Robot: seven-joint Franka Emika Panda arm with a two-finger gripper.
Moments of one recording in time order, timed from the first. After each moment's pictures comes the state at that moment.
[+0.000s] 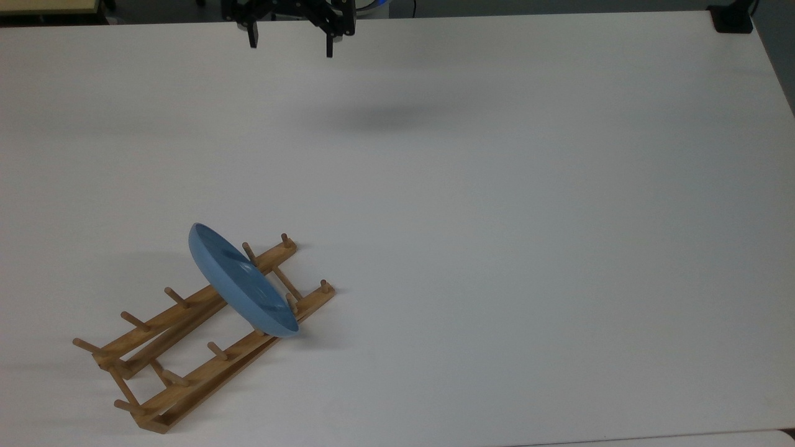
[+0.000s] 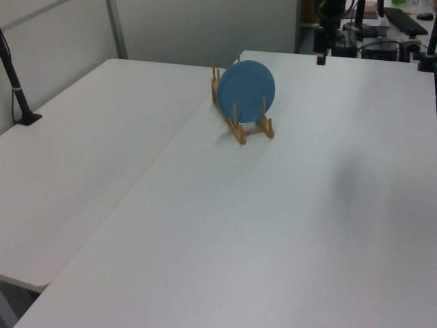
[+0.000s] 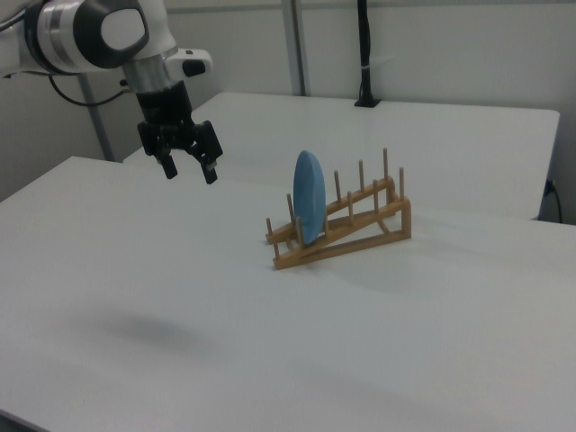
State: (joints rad) arm 0.07 0.02 -0.05 -1.65 -0.11 1.69 0.05
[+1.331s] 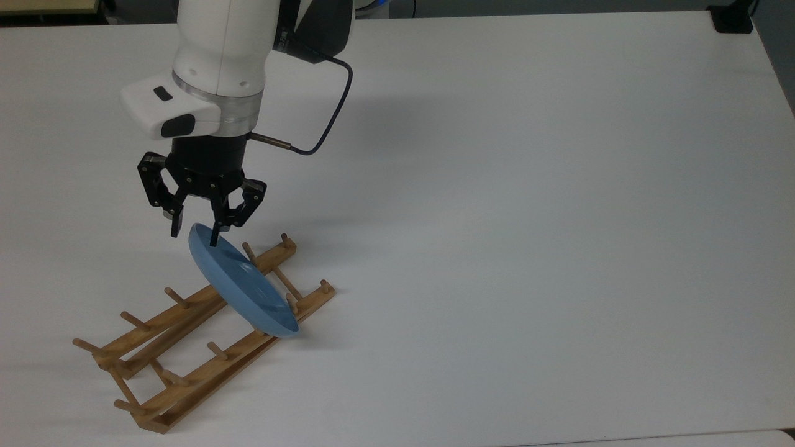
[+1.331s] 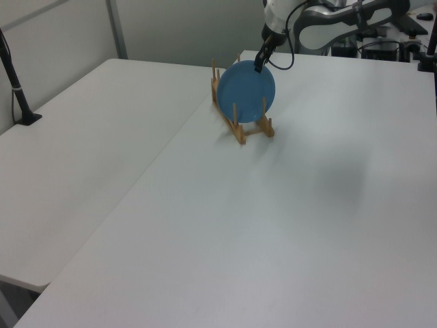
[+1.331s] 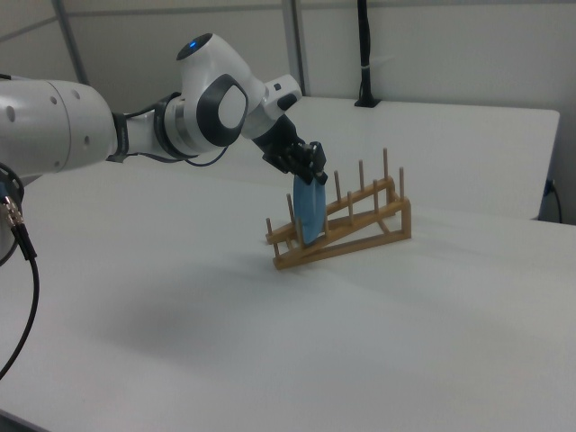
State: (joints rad) arm -0.03 0.41 -0.09 -1.52 -0.35 2.39 0.15
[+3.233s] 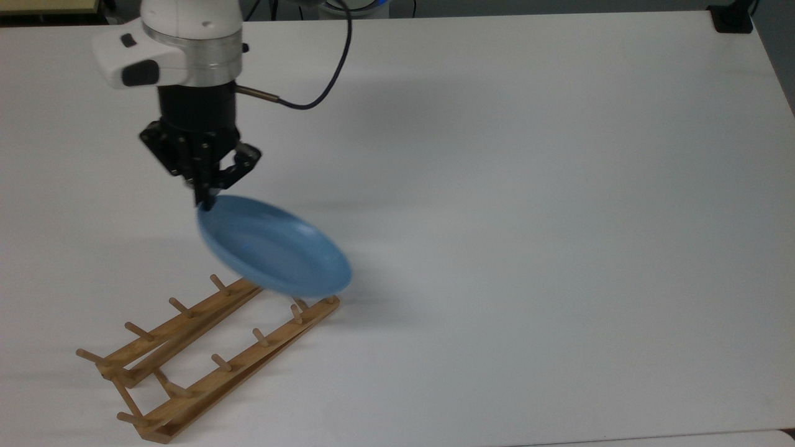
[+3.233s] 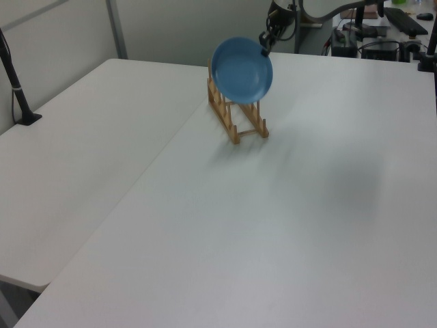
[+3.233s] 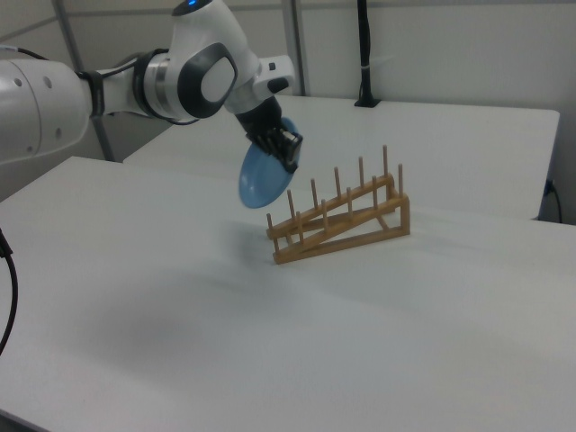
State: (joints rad) arm -0.05 0.33 -0.07 -1.48 -0.12 2.20 0.15
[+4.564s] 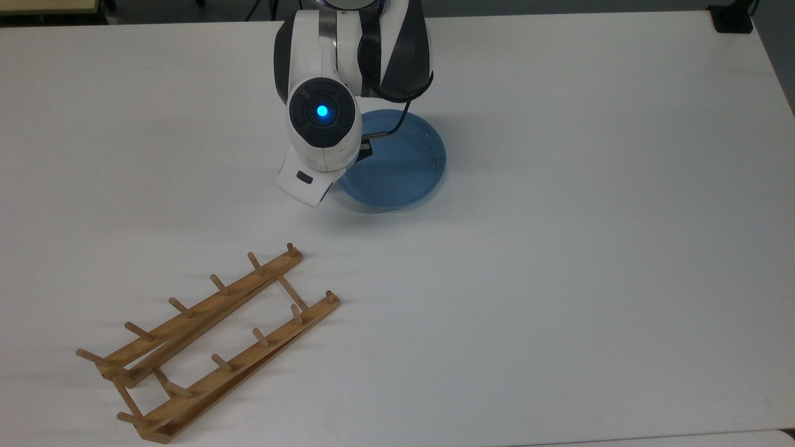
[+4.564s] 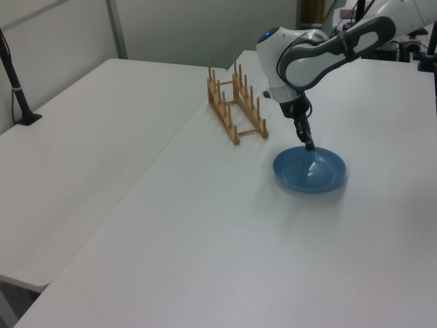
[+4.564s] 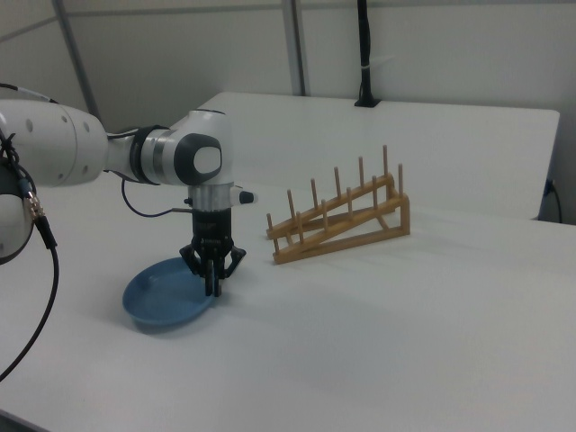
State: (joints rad) arm 0.08 0.49 -0.05 -1.61 -0.06 1.74 -0.25
